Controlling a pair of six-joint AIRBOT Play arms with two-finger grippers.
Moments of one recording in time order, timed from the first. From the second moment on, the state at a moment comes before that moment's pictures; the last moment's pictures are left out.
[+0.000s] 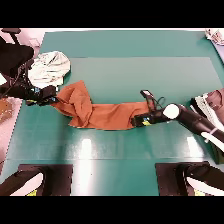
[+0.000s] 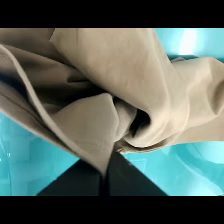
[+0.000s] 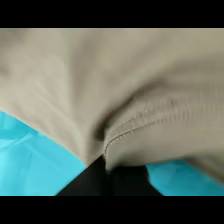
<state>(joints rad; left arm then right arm) -0.01 -1.02 1.11 1.20 -1.29 -1.73 0.48 -1.18 0.75 -0.96 0.78 1.45</state>
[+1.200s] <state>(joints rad) -0.01 -1.02 1.01 1.20 -1.42 -1.65 -0.01 -1.64 1.49 -0.89 1.03 1.73</state>
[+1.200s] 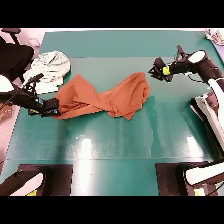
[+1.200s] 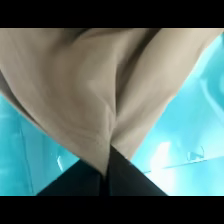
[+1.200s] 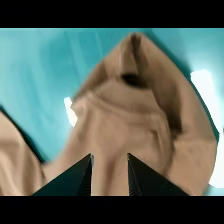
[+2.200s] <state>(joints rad) -0.01 -1.02 1.01 1.17 -1.29 -1.62 0.24 -1.33 1.01 -1.05 0.86 1.47</state>
